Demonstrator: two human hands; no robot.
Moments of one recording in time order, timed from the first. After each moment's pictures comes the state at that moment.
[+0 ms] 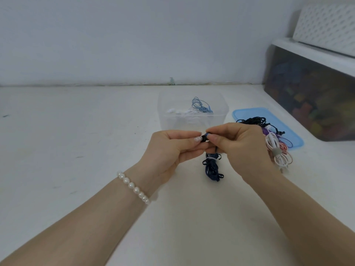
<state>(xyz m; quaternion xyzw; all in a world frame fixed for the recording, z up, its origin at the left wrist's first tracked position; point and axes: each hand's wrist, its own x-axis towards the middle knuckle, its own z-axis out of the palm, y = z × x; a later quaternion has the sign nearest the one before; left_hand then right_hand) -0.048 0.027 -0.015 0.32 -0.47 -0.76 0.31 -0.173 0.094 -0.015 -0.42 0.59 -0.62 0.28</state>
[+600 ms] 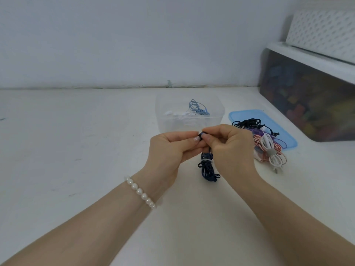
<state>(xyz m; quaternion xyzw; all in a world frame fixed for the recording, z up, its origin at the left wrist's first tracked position) -0.056 0.039 -0.013 0.31 -0.43 -0.76 0.37 -0.157 0.089 -0.020 -0.41 0.64 -0.63 0.17</state>
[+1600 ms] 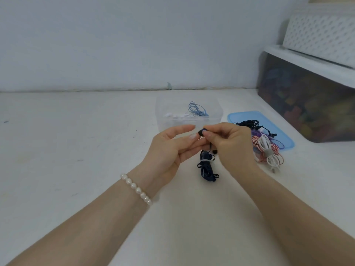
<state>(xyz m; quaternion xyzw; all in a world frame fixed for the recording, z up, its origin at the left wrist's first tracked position) -0.051 0.030 -0.013 0.27 -0.42 -0.80 0.34 -0.172 0.087 -0.017 -0.40 0.60 -0.65 0.24</state>
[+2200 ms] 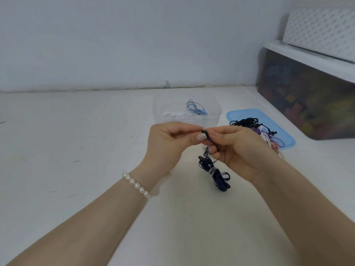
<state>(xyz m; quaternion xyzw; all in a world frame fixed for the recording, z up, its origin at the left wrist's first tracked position) -0.061 0.027 -0.016 0.23 -0.62 -0.60 0.45 -0.182 0.104 0.005 -0.28 0.53 -0.62 0.51</state>
